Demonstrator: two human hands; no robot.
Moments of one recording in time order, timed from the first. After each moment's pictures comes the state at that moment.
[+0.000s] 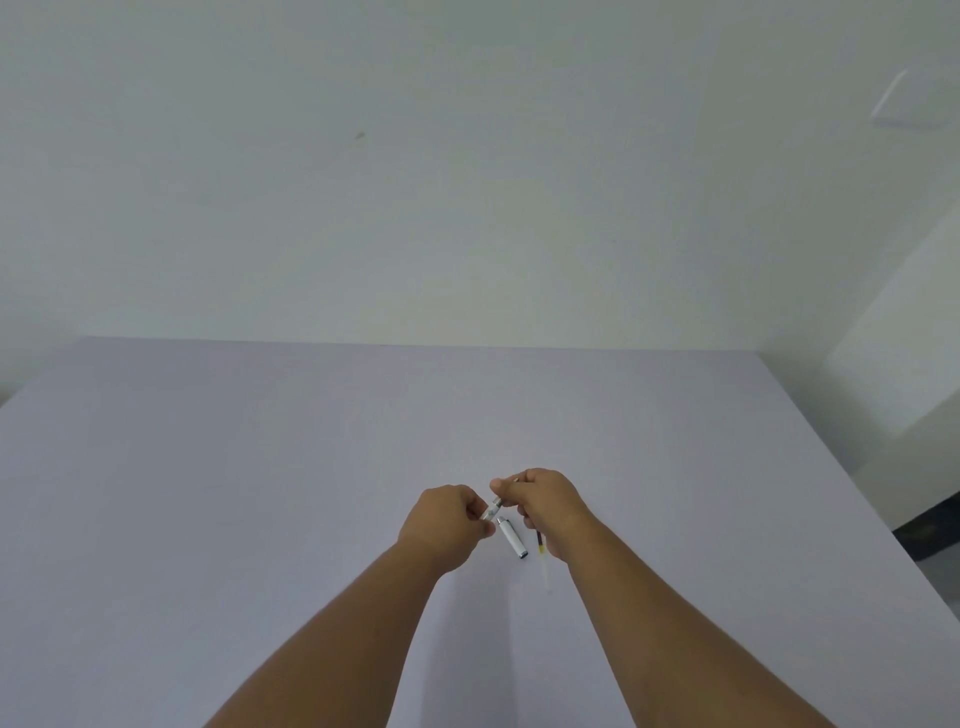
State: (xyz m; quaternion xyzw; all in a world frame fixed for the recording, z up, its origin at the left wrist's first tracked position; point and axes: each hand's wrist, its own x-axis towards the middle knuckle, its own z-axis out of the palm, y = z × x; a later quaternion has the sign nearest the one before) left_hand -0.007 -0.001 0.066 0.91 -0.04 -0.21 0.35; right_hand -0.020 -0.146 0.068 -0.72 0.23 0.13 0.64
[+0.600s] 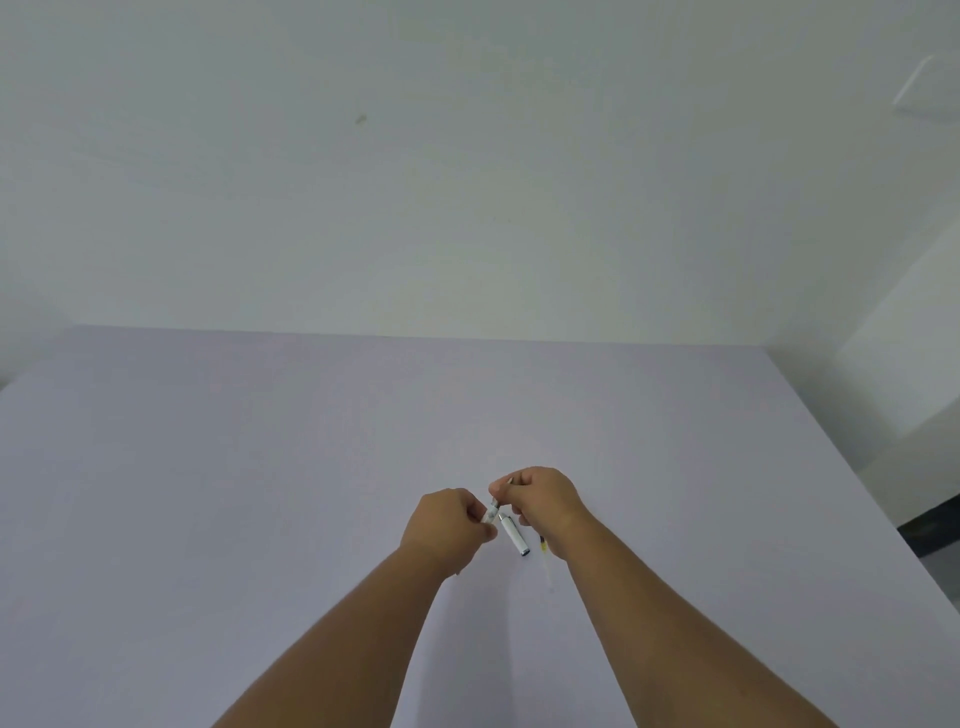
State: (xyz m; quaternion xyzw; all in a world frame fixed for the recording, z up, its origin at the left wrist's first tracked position) left_hand -0.008 -0.002 0.056 0.89 0.00 -0.23 0.38; right_hand -0.012 -0.144 0.056 -0.76 0.22 0.13 0.60
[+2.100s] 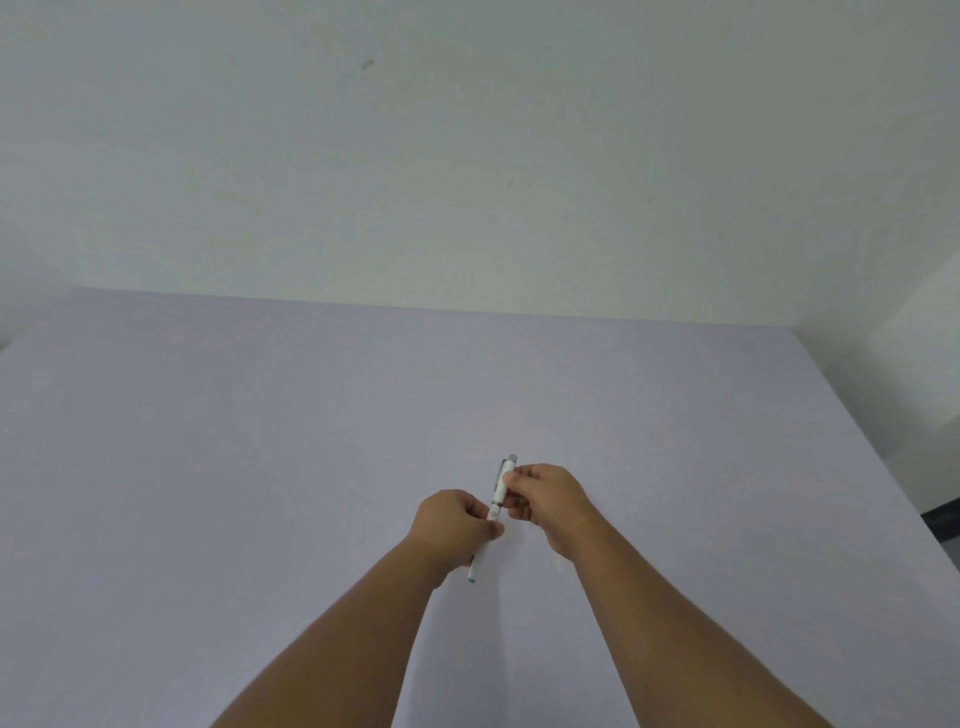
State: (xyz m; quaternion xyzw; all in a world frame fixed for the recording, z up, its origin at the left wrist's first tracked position) left_hand -0.015 0.004 0.037 0.81 0.09 -0.30 0.49; right_hand -0.012 -0.139 0.025 -0.69 0.23 0.15 0.68
